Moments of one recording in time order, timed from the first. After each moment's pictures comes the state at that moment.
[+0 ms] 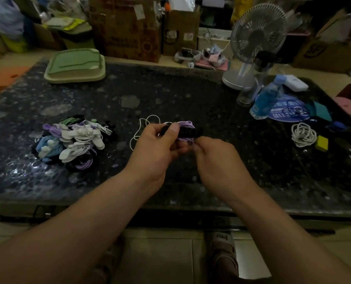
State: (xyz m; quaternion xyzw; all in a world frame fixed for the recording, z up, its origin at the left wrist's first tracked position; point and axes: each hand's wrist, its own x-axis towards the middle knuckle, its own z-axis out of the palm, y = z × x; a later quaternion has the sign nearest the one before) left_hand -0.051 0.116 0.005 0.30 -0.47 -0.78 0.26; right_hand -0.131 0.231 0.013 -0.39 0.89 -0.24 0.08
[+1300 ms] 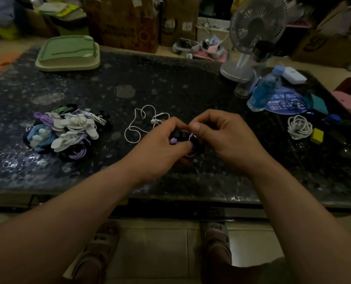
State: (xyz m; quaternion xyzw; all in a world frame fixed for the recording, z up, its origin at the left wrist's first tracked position) left_hand -0.036 0.113 0.002 0.17 -0.75 -0.63 0.10; right_hand -0.170 0.247 0.028 -0.40 0.76 -0.48 0.22
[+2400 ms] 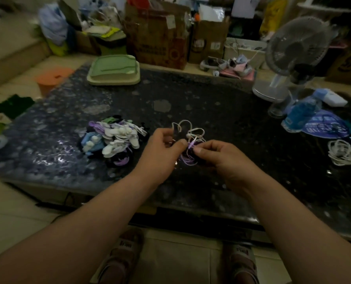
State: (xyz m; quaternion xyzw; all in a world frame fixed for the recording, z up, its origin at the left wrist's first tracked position) left_hand -0.001 0.061 -0.018 0.37 -0.67 -0.60 0.21; right_hand -0.132 0.179 -0.007 -0.23 0.72 -0.51 0.42
